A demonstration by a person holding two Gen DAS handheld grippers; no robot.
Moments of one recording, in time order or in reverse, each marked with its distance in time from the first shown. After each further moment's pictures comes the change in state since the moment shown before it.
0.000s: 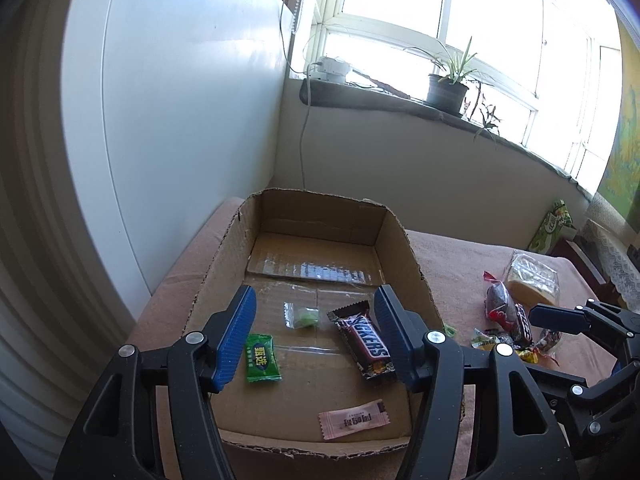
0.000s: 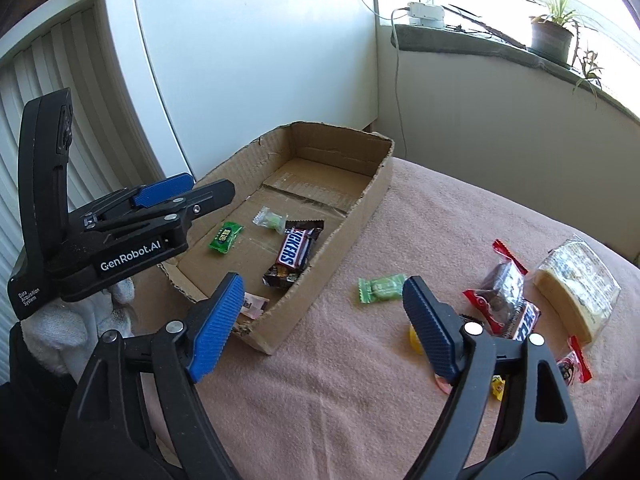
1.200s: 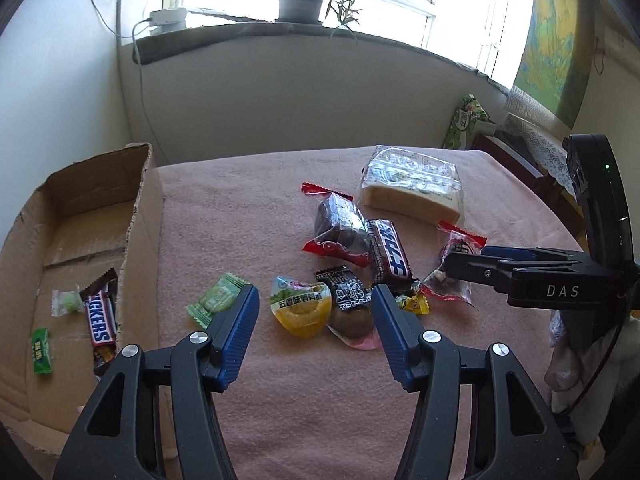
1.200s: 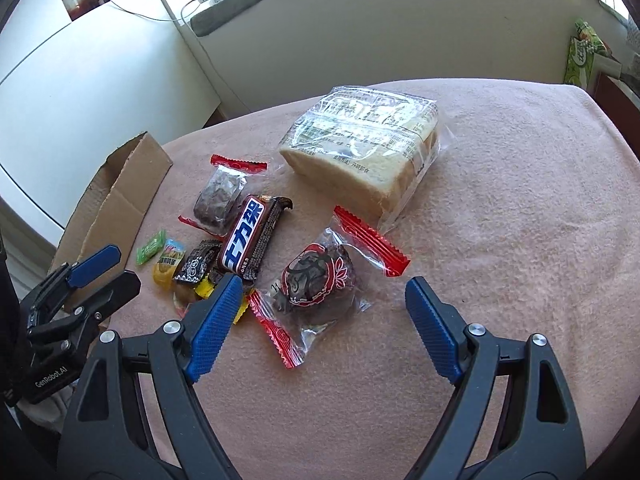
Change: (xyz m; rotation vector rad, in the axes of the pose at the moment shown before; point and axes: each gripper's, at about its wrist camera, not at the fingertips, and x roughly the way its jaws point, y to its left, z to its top) left arm 0.055 -0.162 -0.037 0.275 0.246 -0.269; right arm -0.027 -0.194 -0.092 0.491 0.082 -0.164
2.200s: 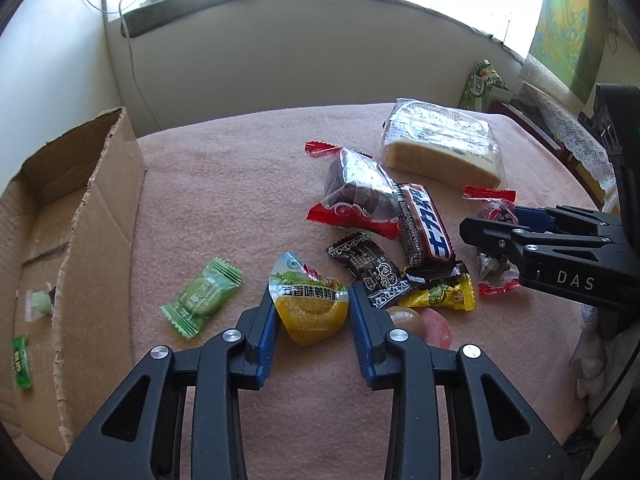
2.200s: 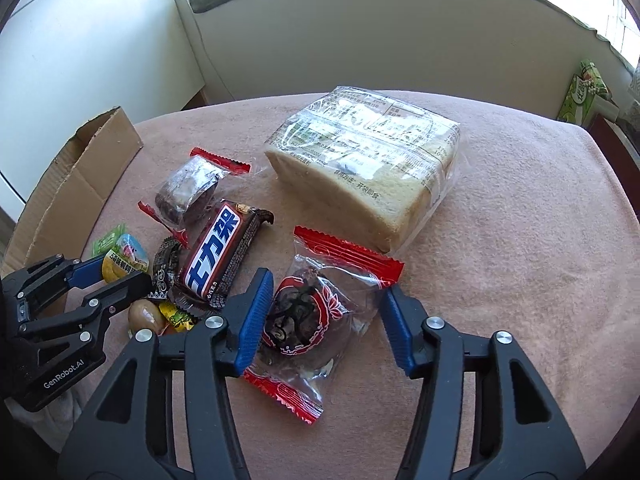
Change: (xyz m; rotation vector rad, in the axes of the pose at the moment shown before) left arm 0.032 0.008 -0.008 0.027 0.111 0.044; right arm 0.040 0.022 0.018 -0.125 0.011 -0.130
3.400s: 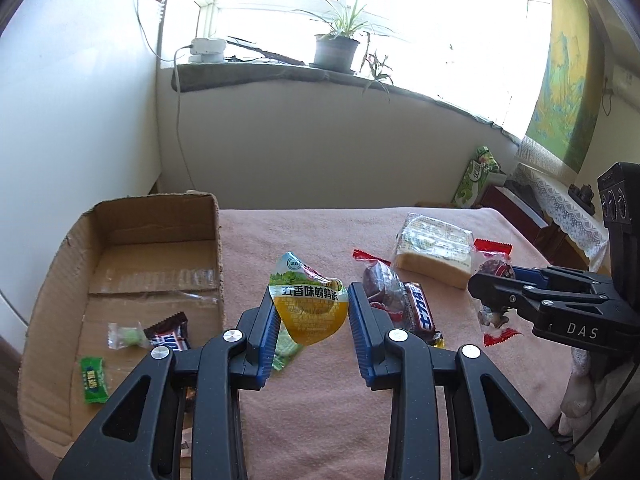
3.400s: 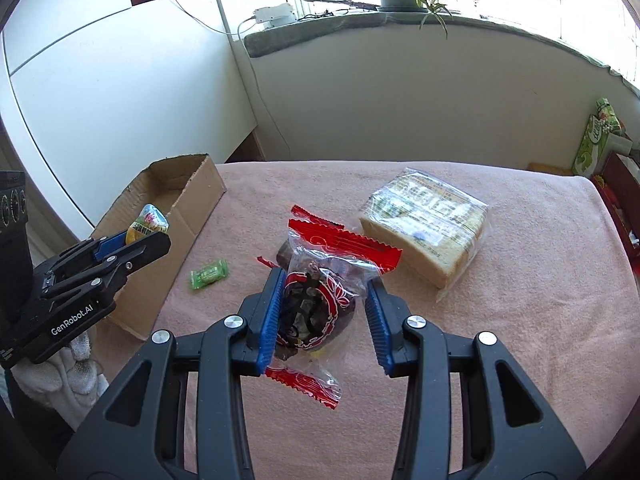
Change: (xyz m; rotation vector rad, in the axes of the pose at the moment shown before) left arm -0.088 0.049 0.014 -0.122 -0.269 -0.014; right arm -0.088 0.041 0.009 -0.058 -0.142 0.122
